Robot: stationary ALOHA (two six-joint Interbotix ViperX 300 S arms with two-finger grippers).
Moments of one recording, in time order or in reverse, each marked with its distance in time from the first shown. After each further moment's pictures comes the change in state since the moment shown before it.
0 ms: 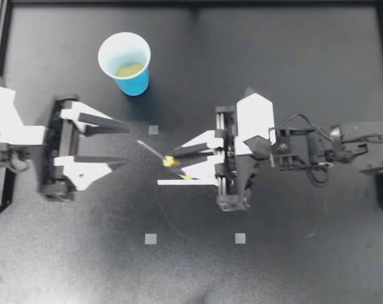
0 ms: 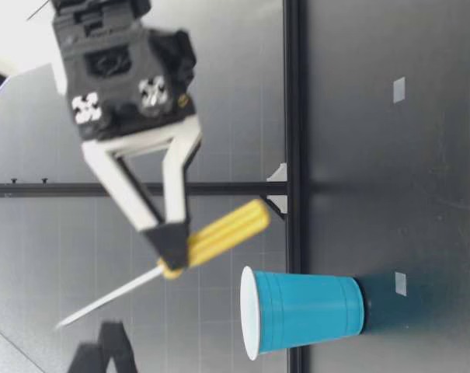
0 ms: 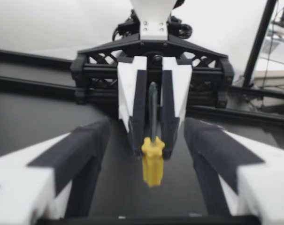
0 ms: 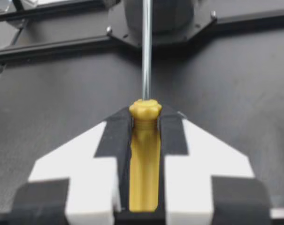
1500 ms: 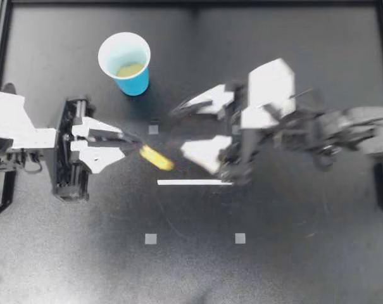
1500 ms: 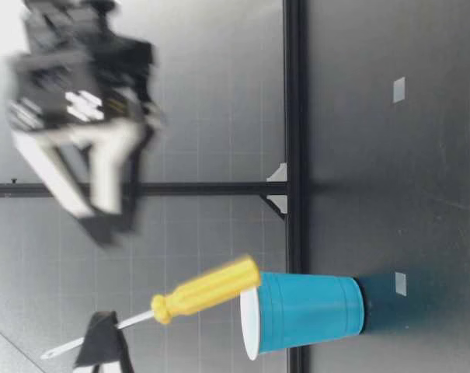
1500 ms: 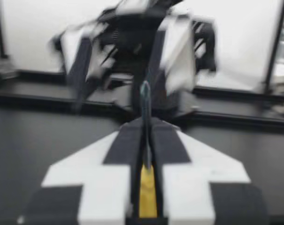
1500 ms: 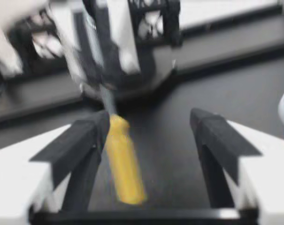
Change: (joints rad) left arm -0.002 0.046 0.005 -0.110 -0.083 0.156; right arm -0.064 -0.120 0.064 0.110 -0.087 -0.009
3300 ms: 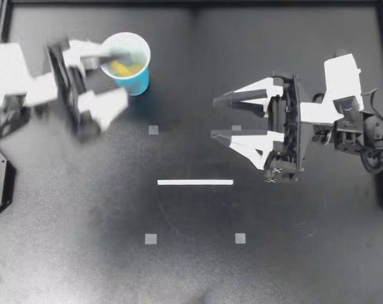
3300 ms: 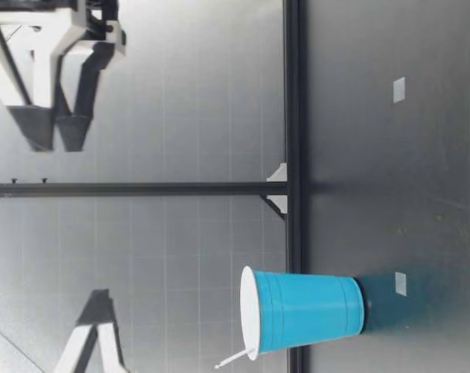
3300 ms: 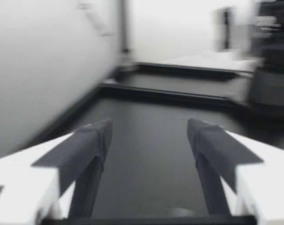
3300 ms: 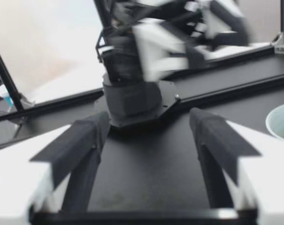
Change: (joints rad) left arm 0.135 -0.061 -0.069 -0.120 0.181 0.210; right arm 0.012 -0.156 0.170 0.017 -0.107 0.000
